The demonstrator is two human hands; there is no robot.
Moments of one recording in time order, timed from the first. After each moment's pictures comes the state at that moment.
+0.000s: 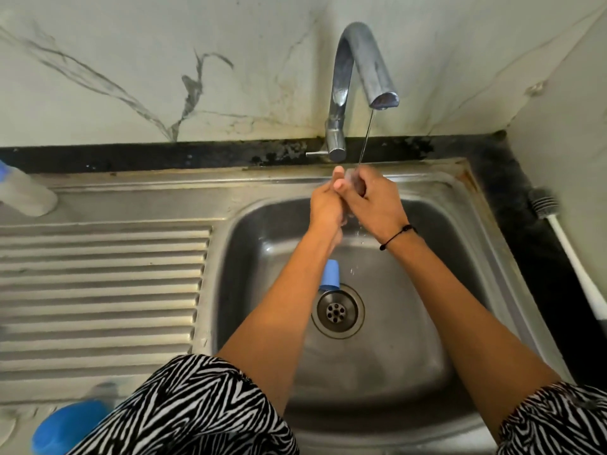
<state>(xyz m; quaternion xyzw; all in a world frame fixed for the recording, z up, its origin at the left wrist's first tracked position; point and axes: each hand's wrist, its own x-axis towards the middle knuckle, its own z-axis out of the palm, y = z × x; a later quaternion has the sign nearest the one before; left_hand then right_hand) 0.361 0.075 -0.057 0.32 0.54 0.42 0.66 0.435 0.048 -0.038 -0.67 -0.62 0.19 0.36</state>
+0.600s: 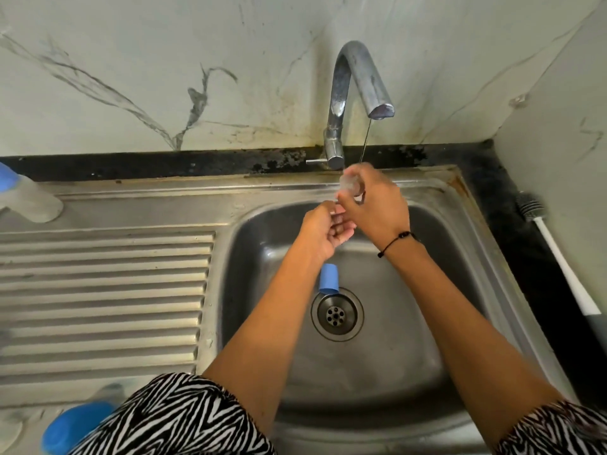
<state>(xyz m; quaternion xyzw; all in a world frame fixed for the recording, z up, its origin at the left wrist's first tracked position) 0.337 0.059 -0.051 0.22 0.53 0.33 0.75 0.430 0.037 -0.026 -0.70 -0.65 0.12 0.28</state>
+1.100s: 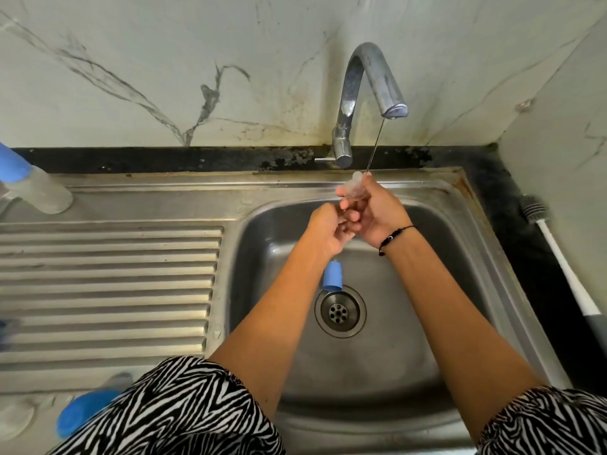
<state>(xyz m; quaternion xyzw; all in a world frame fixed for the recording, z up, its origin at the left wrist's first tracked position) 0.332 0.053 -0.040 0.19 0.49 0.36 0.77 0.413 0.034 -0.016 -0.53 -0.18 0.64 0.52</state>
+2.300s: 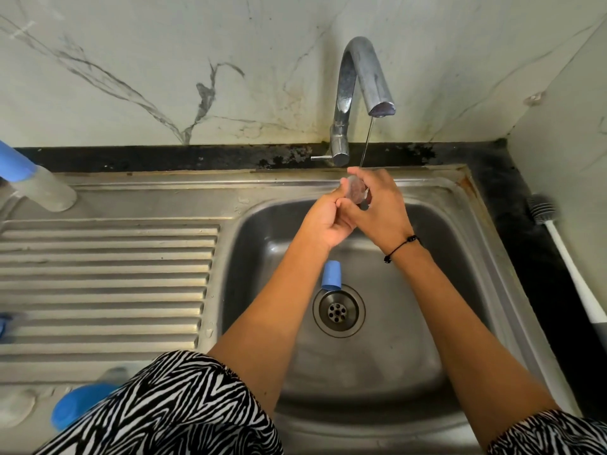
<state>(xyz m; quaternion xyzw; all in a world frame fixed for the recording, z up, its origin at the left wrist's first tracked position) 0.342 0.058 -0.036 0.14 0.39 0.40 0.82 0.435 0.030 -0.032 -0.66 -0.65 0.15 0.35</state>
